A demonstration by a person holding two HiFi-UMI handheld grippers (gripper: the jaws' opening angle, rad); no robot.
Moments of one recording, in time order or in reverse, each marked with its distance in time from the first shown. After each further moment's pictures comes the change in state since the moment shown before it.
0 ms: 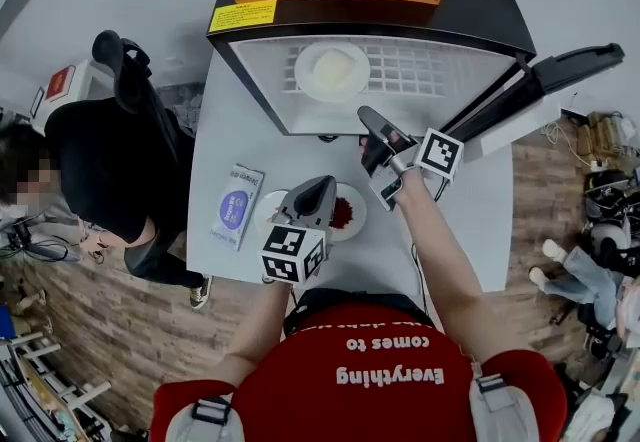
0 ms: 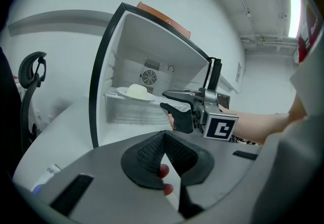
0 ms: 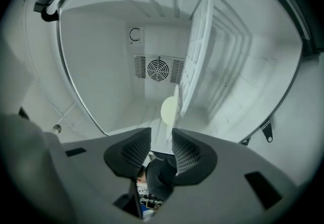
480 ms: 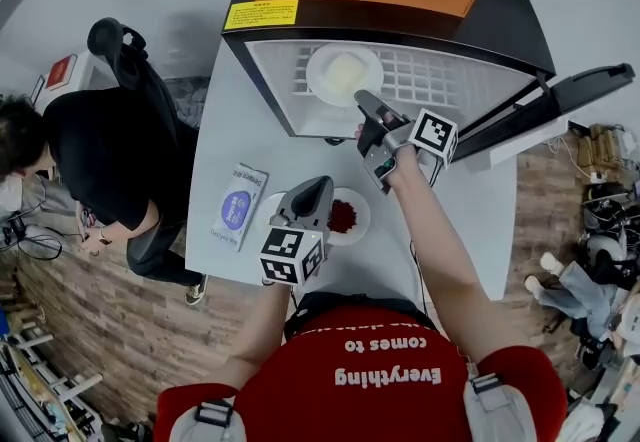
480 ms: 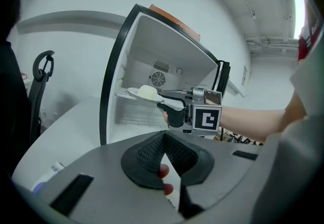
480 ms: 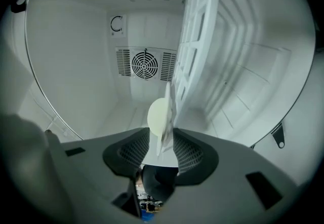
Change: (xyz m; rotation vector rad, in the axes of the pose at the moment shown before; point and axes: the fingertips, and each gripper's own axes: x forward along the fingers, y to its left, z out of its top) left arm -0.002 0.028 -0.002 -0.043 -0.028 0.050; right arm 0.051 -0.023 0.011 0.061 -0.002 -0.069
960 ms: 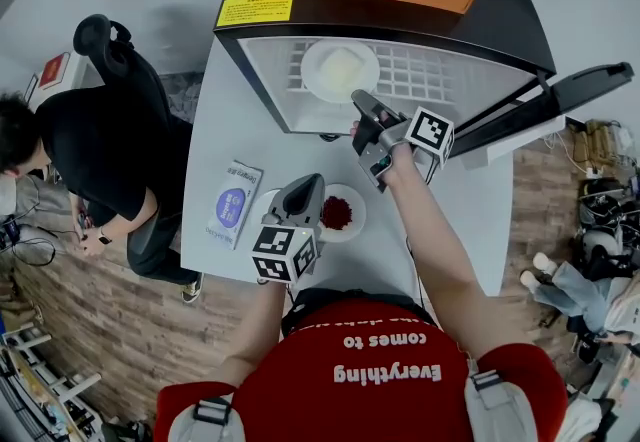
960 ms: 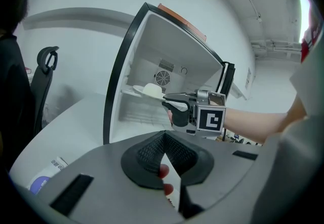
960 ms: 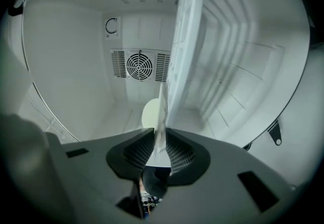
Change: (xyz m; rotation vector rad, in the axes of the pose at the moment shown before) left arm 0.000 0.012 -0.005 -0.046 0.004 0.022; right arm 0.000 -0.010 0.001 0.025 -0.007 -0.030
